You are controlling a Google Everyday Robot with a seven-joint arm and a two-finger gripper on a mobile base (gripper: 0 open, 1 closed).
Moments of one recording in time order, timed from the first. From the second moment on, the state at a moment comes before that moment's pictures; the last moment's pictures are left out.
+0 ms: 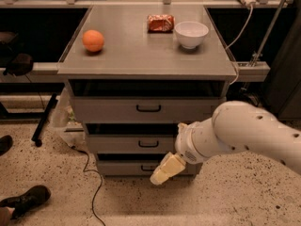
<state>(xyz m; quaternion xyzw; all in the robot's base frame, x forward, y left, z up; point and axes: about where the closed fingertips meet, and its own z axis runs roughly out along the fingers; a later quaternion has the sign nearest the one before) 0.456 -0.054 0.713 -0.49 0.81 0.15 0.28</state>
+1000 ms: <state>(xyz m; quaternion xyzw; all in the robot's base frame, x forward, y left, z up) 0.544 -0.046 0.588 -0.44 0.81 0.15 0.36</state>
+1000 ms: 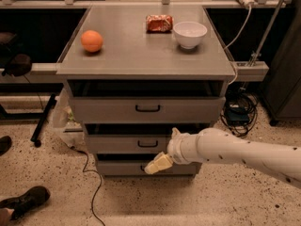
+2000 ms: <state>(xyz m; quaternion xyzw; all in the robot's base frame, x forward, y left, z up) 0.564 -0.055 0.557 -0.44 0.81 0.17 0.34</state>
